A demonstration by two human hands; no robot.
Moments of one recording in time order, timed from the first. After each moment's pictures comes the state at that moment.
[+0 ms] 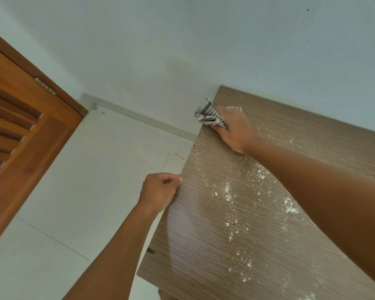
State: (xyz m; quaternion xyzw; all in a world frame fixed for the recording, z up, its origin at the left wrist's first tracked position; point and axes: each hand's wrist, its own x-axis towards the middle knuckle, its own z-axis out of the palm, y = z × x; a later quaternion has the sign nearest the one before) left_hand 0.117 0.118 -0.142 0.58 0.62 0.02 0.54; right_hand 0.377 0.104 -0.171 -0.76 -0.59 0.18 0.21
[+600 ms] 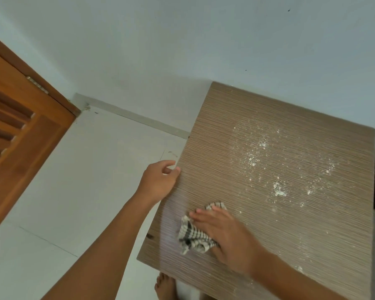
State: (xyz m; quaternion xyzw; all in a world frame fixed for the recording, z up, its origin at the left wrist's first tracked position) left_hand 0.113 0.112 -0.124 0.66 0.55 -0.01 0.51; right_hand 0.214 -0.099 -0.156 -0.65 -0.69 0.28 0.17
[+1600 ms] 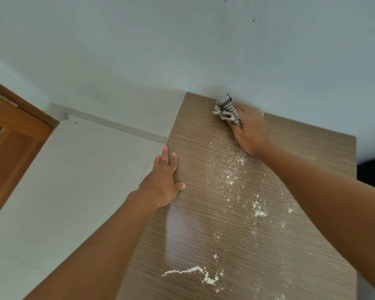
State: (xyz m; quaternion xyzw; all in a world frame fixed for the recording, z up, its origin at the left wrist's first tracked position) left_hand 0.201 0.121 -0.128 0.83 0.38 -0.26 0.31; right_hand 0.462 0.043 -0.177 -0.83 -0.51 0.10 0.22
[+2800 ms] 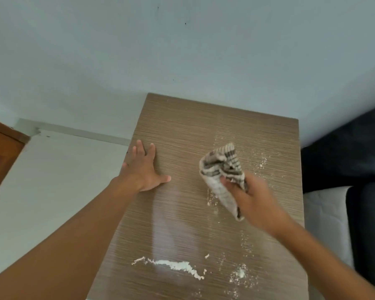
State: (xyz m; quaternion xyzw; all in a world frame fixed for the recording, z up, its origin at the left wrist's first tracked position) left_hand 0.238 0.097 -0.126 0.84 0.40 -0.27 0.25; right_hand 0.347 -0.137 -0.070 -0.78 -0.30 0.37 0.40
